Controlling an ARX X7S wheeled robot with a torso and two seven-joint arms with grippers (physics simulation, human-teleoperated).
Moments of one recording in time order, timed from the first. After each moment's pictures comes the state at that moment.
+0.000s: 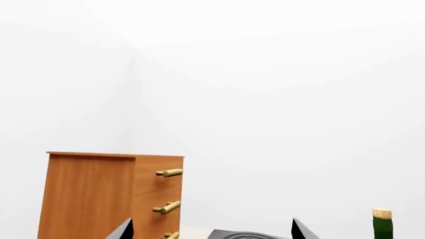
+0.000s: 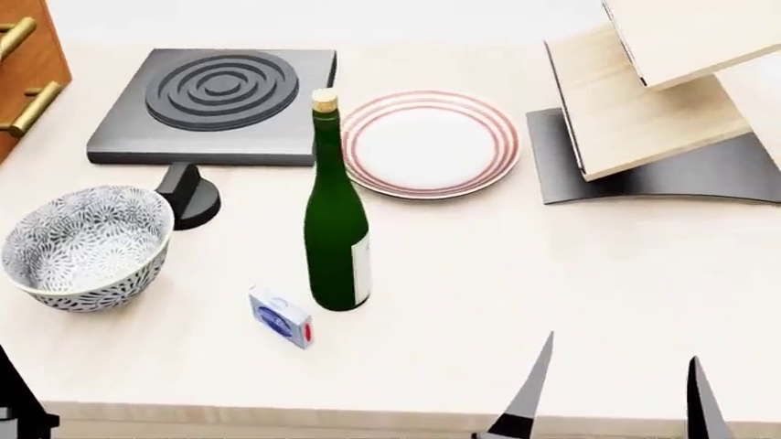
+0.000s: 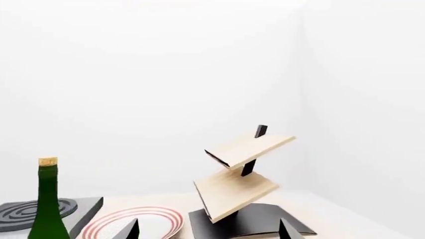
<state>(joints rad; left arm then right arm) 0.09 -0.17 0.00 0.58 -0.06 0.02 -0.31 -0.09 0.16 -0.08 -0.52 0.05 0.05 0.33</state>
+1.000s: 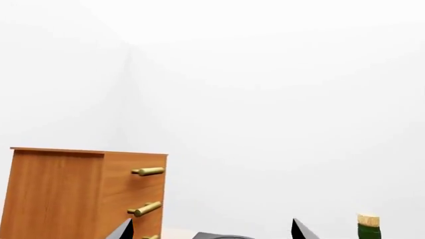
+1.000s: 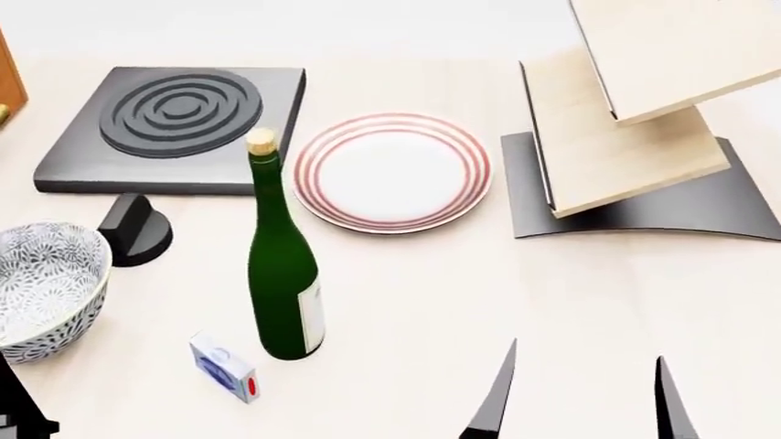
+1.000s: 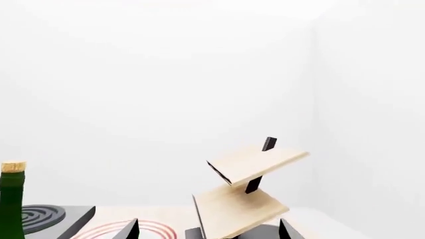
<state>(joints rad) 0.11 -0.20 0.02 0.56 -0.08 0.06 -0.35 -0.10 0.19 -0.17 -0.51 -0.01 -0.01 0.37</state>
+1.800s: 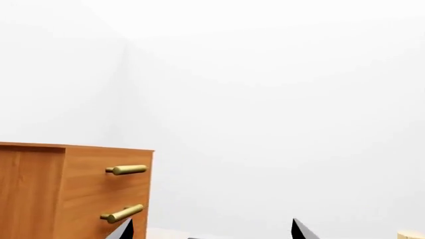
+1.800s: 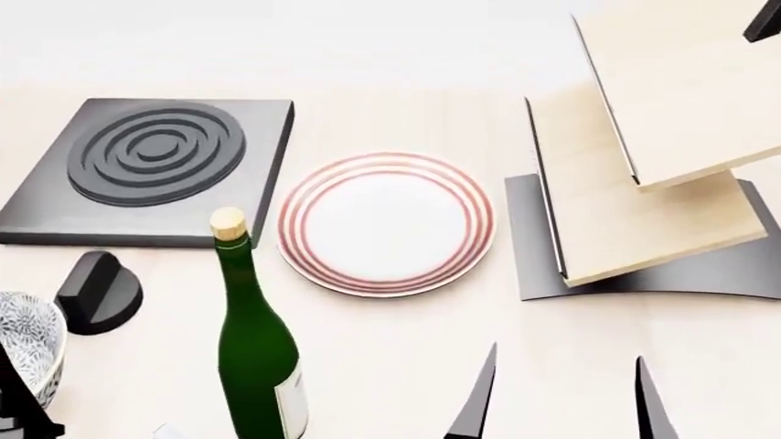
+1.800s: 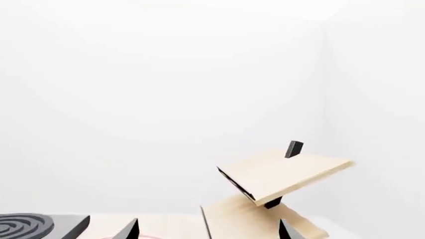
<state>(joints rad) 0.11 -0.22 0.04 0.53 -0.09 0.08 -0.37 -0.09 0.21 -0.22 -0.50 -0.03 -0.02 0.39</state>
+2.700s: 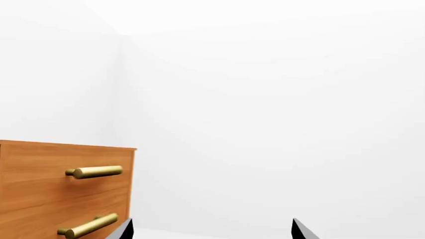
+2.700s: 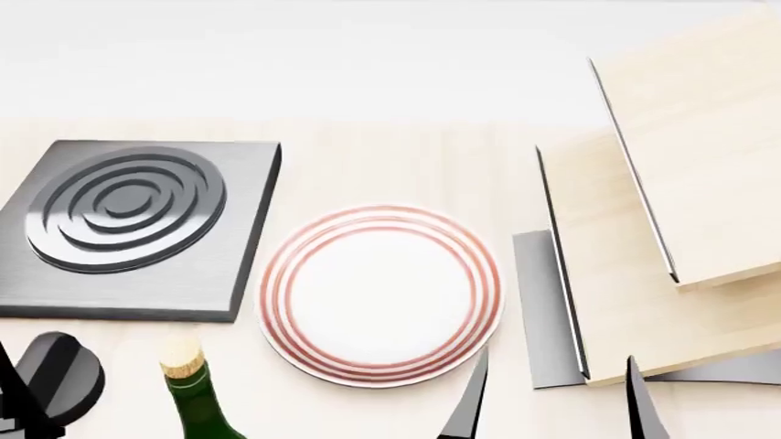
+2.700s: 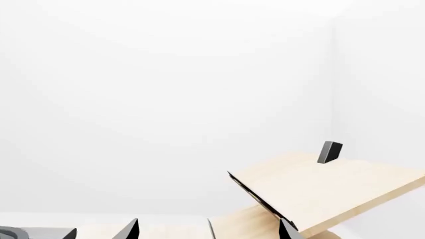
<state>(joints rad) 0.11 -0.24 0.06 0.53 -0.09 0.09 -0.40 -0.09 0.23 -0.25 -0.49 -0.03 -0.02 0.42</state>
